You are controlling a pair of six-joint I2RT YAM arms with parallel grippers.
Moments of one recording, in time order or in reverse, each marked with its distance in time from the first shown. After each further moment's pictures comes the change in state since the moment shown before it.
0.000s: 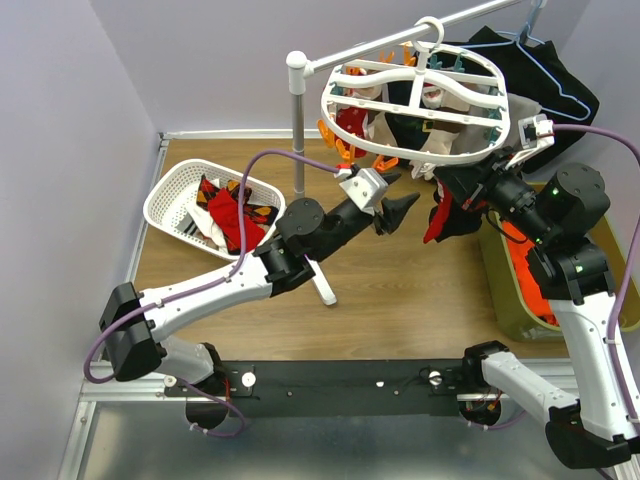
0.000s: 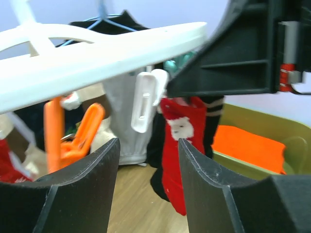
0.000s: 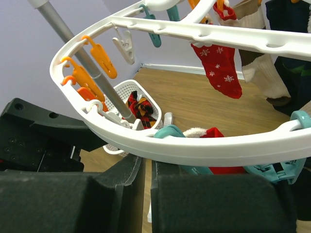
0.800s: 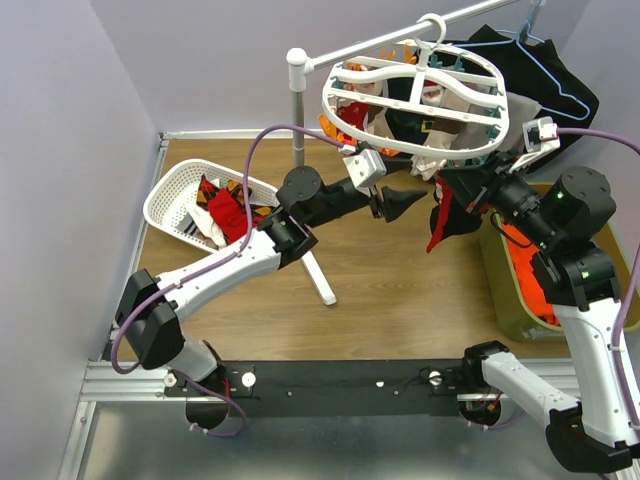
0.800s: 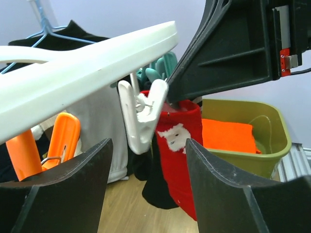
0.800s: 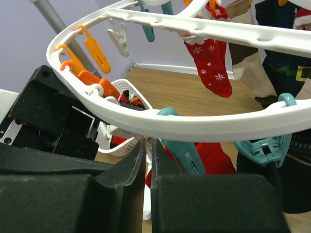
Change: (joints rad) left arm 0.173 0.108 0.093 0.027 0.447 -0.059; right arm 0.000 -0.017 0.017 -0.045 0.028 -0.039
